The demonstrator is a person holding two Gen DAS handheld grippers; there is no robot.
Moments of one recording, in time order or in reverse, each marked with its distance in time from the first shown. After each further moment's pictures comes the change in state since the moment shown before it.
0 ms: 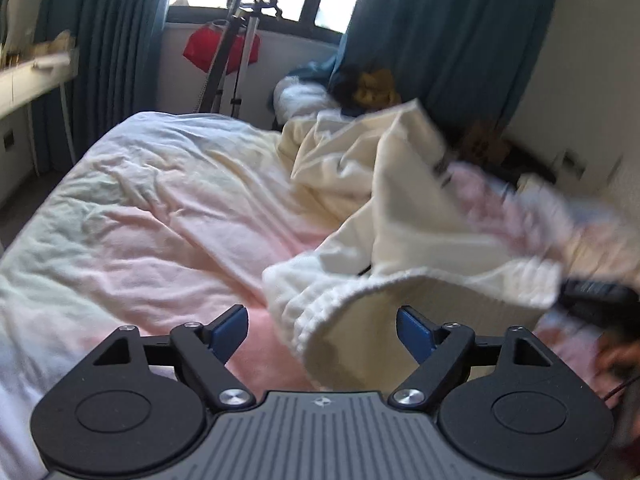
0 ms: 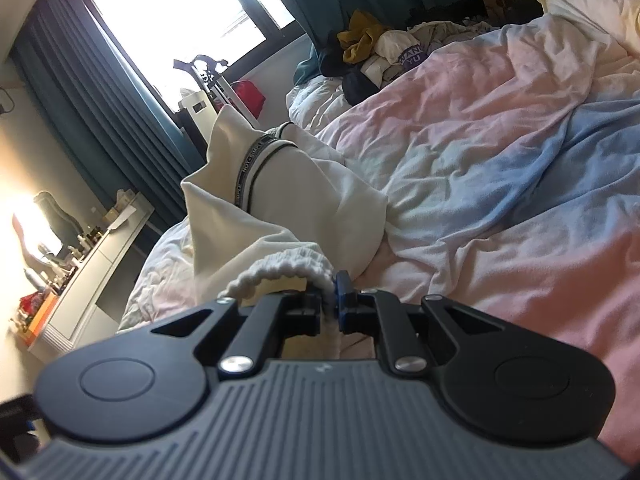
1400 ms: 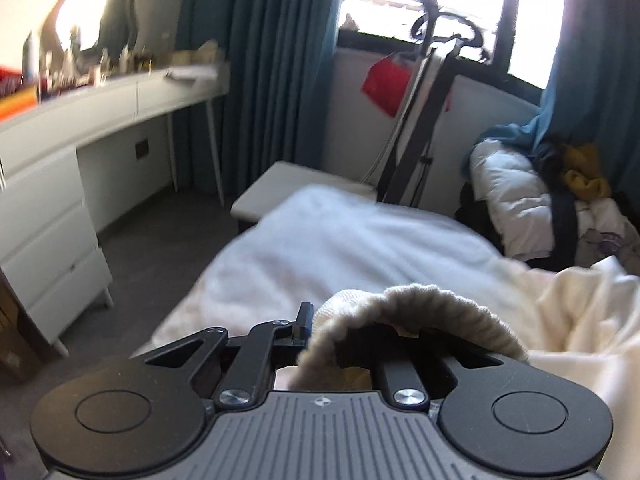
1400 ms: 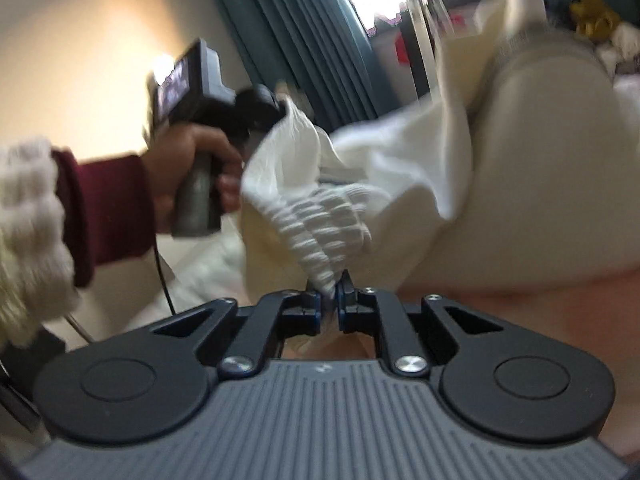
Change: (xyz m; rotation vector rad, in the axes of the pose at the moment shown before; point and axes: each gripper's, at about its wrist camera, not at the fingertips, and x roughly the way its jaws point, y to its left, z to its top) left arm 0.203 0.212 0.188 -0.275 -0.112 0.430; right arm 0.148 0.176 -0.085 -0.348 0.208 0.419
